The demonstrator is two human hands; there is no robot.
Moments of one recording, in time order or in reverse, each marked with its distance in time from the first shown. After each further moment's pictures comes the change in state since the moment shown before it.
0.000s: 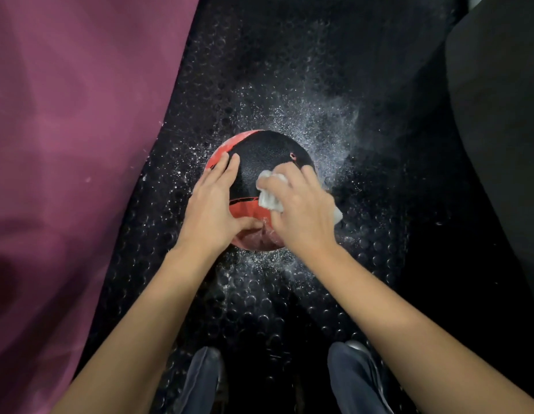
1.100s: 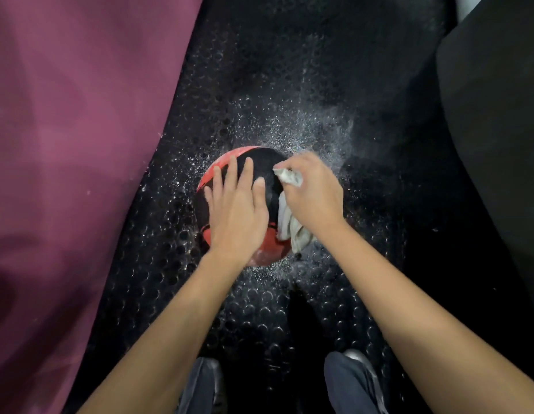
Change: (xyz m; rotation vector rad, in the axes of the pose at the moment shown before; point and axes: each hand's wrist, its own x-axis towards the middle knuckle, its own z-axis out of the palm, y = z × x) left_hand 0.008 0.036 0.022 -0.054 0.157 -0.075; right_hand 0.034 0.027 -0.003 0.271 -0.120 0.387
